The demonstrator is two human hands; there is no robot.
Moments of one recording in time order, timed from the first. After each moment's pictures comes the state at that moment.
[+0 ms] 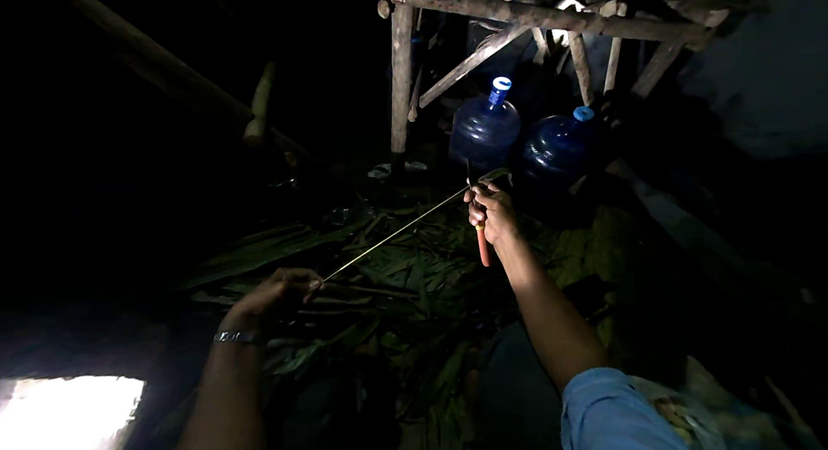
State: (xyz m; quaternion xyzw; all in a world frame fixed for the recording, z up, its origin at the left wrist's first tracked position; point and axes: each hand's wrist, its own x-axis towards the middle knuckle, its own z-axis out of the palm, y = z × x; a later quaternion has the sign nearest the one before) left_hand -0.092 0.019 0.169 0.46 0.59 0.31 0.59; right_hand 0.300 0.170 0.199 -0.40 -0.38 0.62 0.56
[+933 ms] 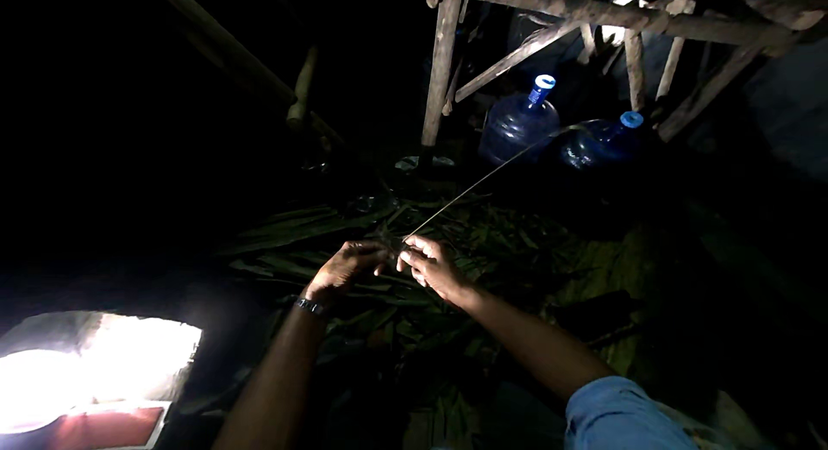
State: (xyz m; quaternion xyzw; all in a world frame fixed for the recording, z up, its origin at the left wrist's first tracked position) left_hand -0.033 0.033 0.160 0.47 0.49 0.42 0.61; right_hand 0.180 0.072 0.166 -0.32 -0.59 0.67 0.31
